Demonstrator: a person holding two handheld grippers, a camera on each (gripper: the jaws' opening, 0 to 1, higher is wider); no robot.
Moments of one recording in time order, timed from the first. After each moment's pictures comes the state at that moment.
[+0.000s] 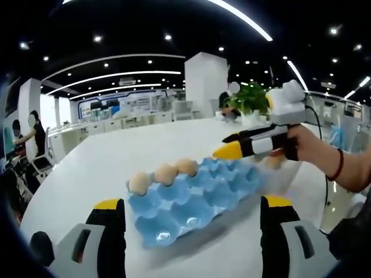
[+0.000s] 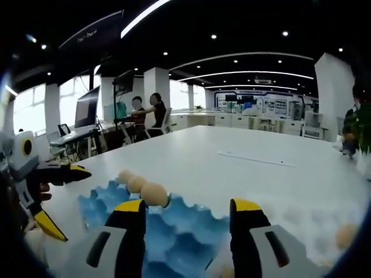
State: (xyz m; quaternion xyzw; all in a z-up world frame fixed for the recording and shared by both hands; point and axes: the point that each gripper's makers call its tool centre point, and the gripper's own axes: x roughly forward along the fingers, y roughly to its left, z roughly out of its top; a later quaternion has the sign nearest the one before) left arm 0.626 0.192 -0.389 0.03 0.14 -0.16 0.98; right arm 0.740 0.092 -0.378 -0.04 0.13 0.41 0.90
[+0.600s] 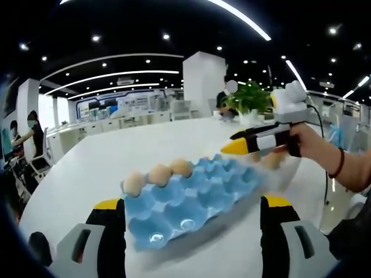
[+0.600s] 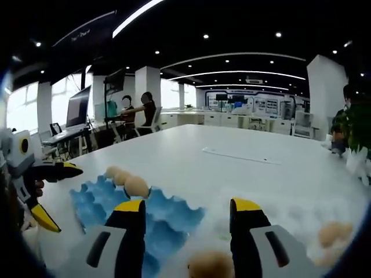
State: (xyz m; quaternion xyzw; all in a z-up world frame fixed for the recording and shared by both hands) left arm 0.625 0.183 -0.390 0.03 0.15 -0.17 0.97; right arm 0.749 0.054 -0.378 -0.05 0.13 0.37 0.92
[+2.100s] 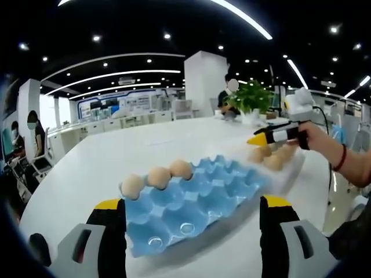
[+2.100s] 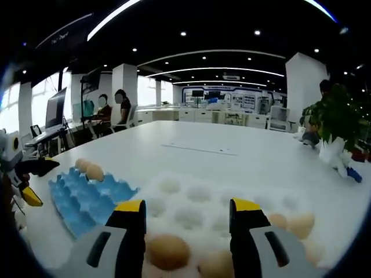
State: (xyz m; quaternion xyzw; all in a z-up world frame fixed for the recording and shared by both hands) left arm 0.637 0.184 -0.393 0.03 0.15 -0.16 0.98; right arm 0.779 -0.048 -0.382 -0.05 0.15 0.28 0.95
